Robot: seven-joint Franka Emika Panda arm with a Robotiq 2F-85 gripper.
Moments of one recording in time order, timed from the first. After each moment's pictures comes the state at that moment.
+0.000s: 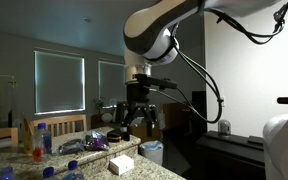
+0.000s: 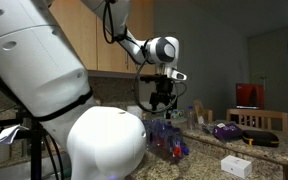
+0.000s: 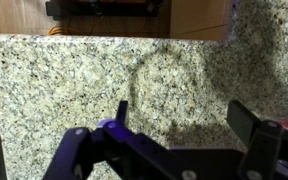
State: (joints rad) arm 0.13 -0.57 0.14 -2.49 0.22 1.83 0.21
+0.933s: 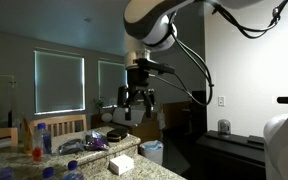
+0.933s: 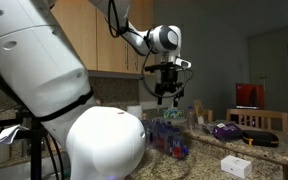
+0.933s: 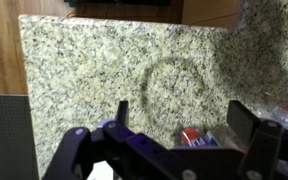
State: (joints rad) arm 0.11 -0.56 0.12 -2.34 0.13 1.73 0.19
